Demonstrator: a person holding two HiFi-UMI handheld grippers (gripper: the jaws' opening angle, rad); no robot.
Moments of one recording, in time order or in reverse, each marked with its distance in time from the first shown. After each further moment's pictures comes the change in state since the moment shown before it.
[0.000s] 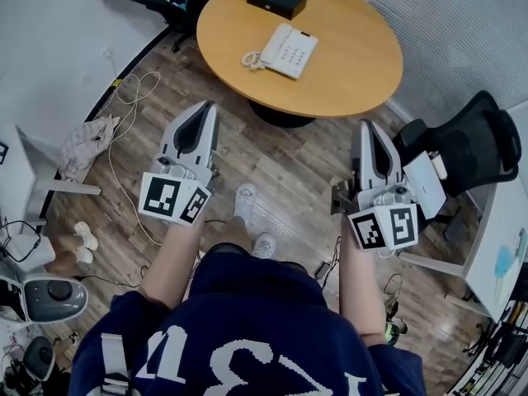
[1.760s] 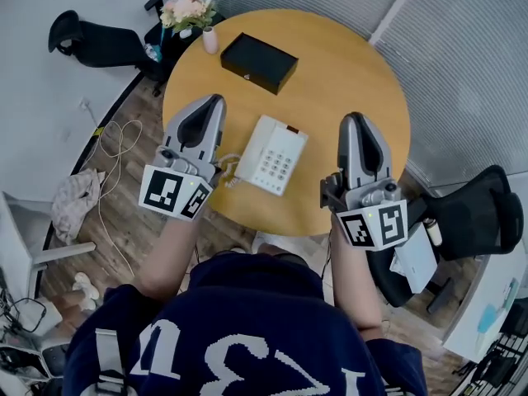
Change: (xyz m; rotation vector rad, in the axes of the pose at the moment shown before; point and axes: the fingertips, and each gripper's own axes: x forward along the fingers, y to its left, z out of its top) left arm 0.393 0.151 -0.057 0.027 -0.035 -0.082; right arm 0.353 -0.207 -0.037 -0.018 -0.099 0.076
